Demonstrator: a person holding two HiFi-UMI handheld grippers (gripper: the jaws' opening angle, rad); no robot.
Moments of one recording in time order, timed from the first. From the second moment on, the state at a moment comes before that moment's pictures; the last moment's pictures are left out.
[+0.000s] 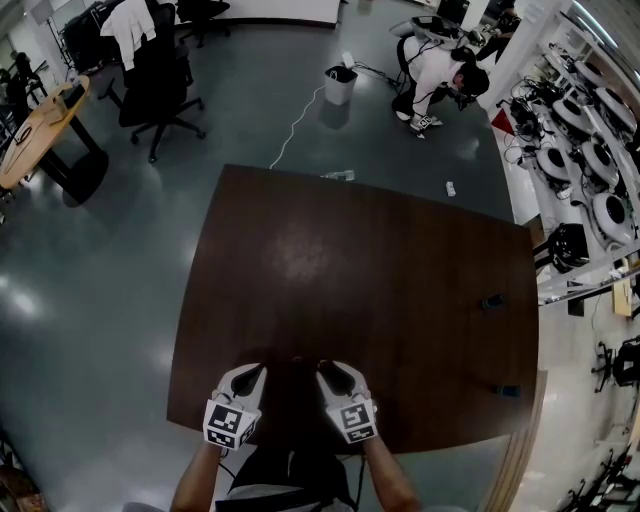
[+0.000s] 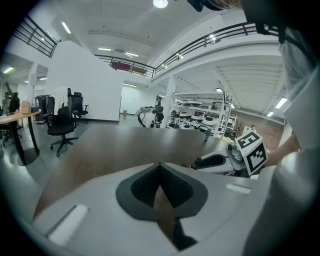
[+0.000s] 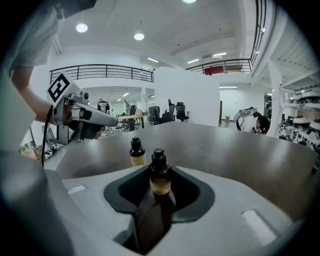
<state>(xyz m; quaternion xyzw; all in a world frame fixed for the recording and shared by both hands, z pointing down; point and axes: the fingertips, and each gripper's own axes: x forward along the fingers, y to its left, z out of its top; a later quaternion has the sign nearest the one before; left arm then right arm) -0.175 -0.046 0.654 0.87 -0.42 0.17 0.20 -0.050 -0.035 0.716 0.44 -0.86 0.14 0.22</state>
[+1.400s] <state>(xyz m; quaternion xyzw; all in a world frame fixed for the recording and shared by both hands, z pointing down) -0.155 -0.014 0.567 0.92 -0.34 0.11 0.14 -0.013 0.002 0.585 0.59 -0.80 0.09 0.11</state>
